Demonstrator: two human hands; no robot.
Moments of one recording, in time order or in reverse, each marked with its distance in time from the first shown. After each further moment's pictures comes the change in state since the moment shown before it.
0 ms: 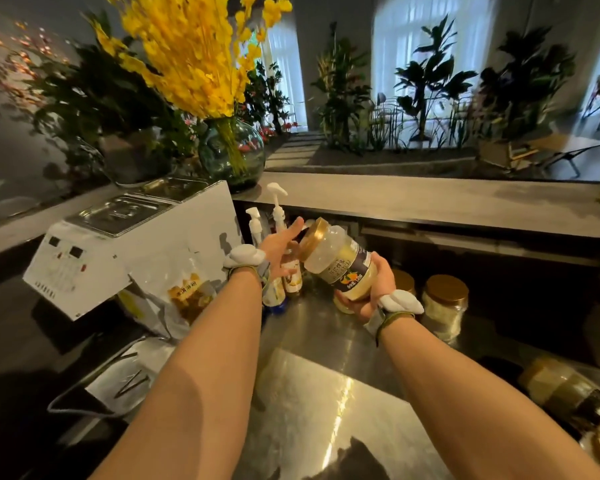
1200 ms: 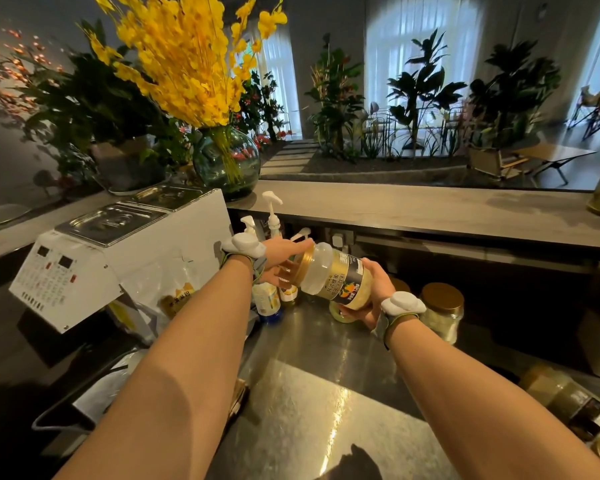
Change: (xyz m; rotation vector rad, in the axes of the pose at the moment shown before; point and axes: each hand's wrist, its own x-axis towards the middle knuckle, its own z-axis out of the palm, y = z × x) left_hand 0.005 0.025 -0.001 0.401 -0.079 -0.127; right_hand 0.012 -0.013 -0.010 -0.301 0.002 -0.014
